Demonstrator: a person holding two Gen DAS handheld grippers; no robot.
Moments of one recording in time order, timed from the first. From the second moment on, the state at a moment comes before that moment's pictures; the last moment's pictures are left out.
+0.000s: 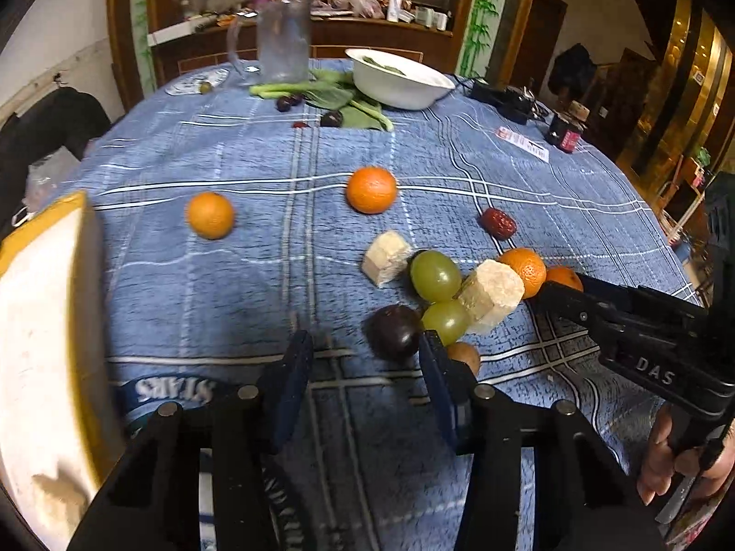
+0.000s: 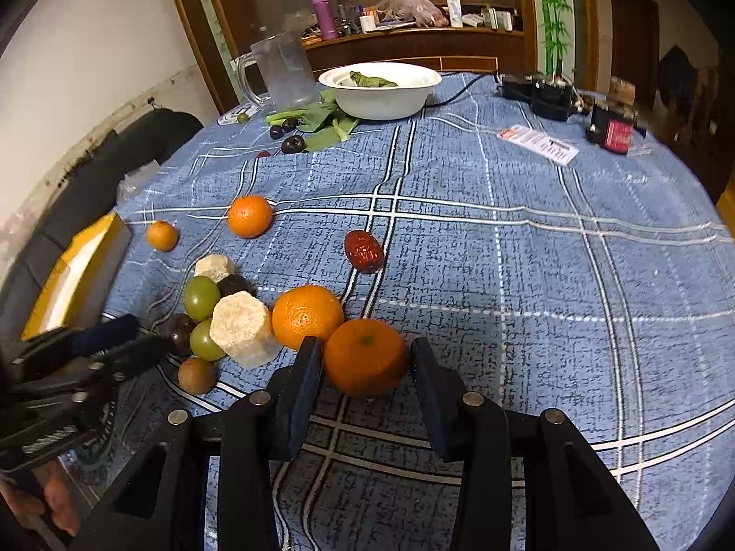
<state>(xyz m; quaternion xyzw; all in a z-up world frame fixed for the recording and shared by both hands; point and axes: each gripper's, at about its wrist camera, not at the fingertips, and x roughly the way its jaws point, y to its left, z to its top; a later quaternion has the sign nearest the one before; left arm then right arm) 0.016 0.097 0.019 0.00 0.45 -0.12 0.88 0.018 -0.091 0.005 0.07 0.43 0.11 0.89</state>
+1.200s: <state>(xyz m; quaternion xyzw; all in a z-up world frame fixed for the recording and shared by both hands) 0.020 0.090 0.009 0.02 0.45 -0.16 0.88 0.018 -0.096 0.002 0.10 0.43 0.13 0.89</state>
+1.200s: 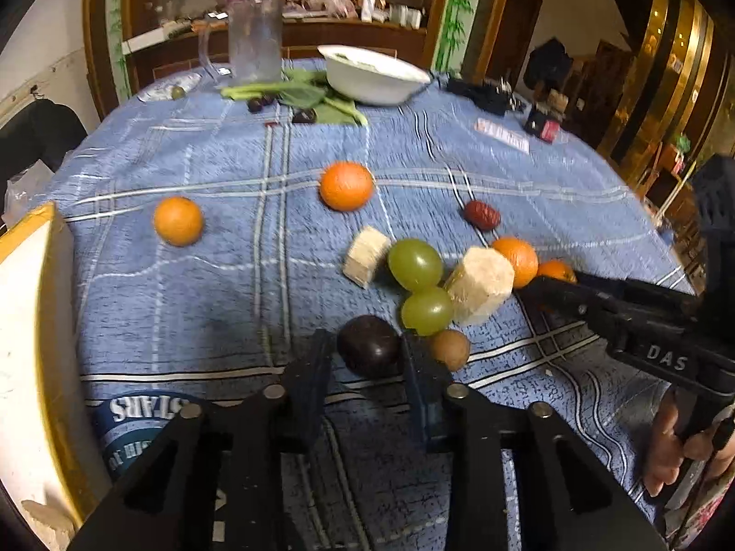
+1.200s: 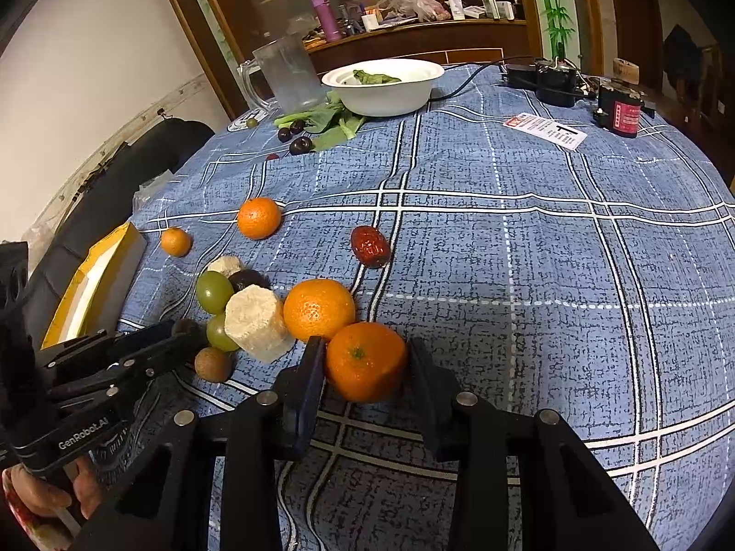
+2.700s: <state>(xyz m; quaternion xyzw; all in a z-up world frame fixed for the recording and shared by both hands) -0.079 0.287 0.080 -0.07 0.37 0.05 0.93 -0.047 0.067 0.099 0.02 0.35 0.26 0.90</state>
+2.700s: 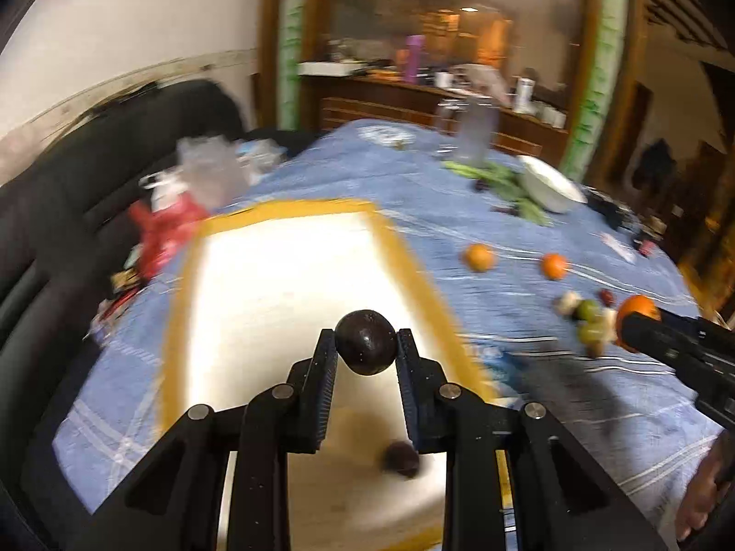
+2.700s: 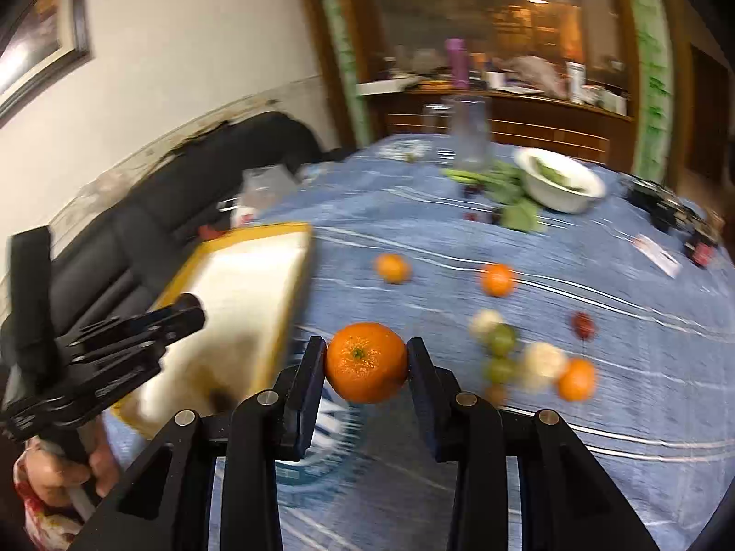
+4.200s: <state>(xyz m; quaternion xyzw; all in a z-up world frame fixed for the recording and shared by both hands) -0.092 0.342 0.066 -0.14 0.38 0.11 0.91 -0.040 0.210 0.054 -0.06 0.39 0.33 0.86</state>
